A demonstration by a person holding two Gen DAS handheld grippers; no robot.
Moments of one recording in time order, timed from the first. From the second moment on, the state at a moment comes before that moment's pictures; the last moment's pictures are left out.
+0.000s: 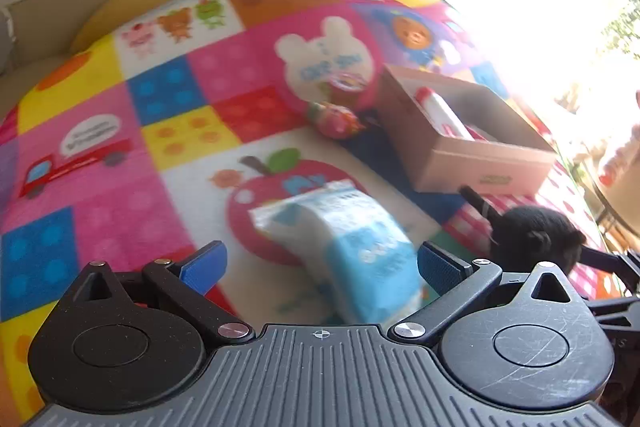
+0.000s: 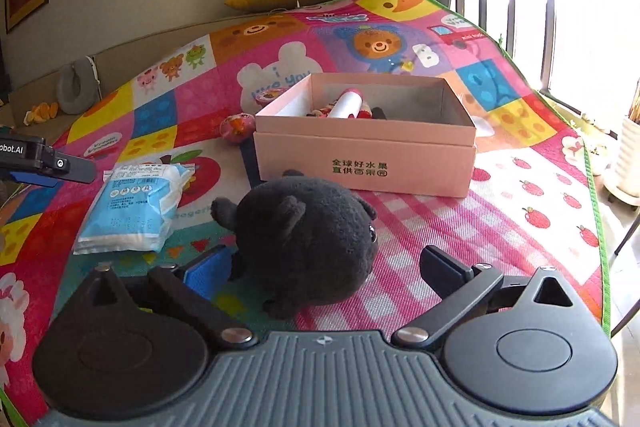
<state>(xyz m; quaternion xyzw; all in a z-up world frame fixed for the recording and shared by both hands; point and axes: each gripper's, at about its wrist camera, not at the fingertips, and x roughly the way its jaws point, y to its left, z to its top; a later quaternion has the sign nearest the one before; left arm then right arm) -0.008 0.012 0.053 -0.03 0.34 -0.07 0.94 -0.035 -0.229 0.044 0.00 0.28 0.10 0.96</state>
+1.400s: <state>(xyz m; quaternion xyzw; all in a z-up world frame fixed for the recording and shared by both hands) -0.023 0.000 0.062 -0.05 0.29 -0.07 0.95 0.029 -0.294 0.051 0.16 0.34 0.12 0.92</state>
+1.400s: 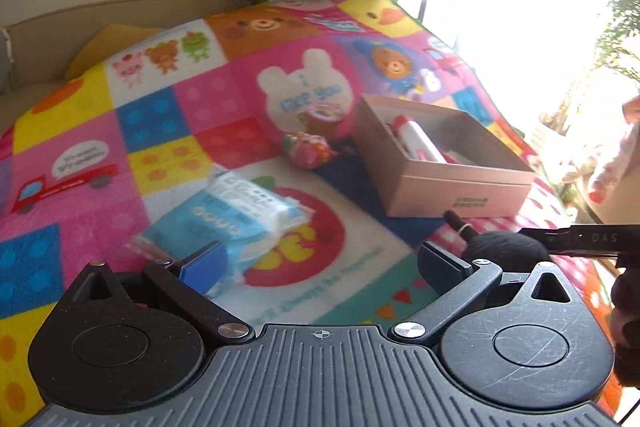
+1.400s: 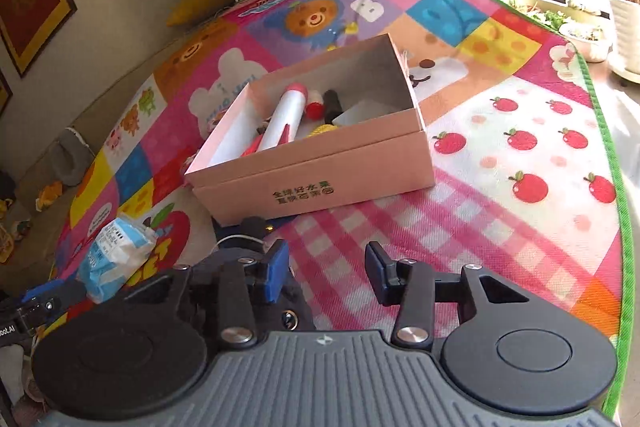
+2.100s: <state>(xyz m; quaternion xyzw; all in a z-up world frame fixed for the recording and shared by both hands) -0.053 0.014 0.061 -0.02 0.29 -0.05 0.95 -0.073 -0.176 0.072 -0.06 0.26 0.28 0.92</state>
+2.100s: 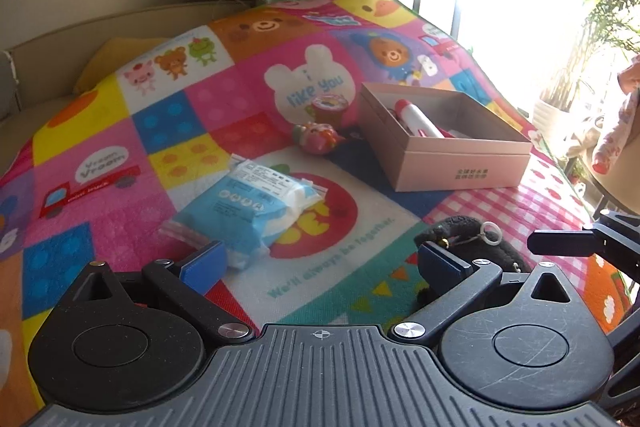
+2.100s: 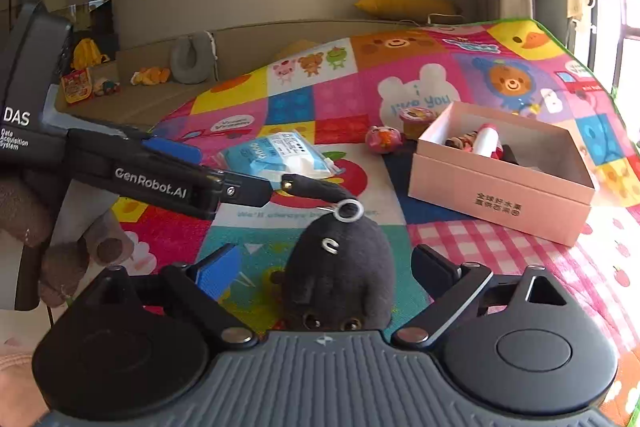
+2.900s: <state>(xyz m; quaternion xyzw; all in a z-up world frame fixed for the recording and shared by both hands) 0.044 0.025 0.014 0.13 0.33 -0.04 0.94 -0.057 -0.176 0.056 -0.08 0.32 0.22 0.92</state>
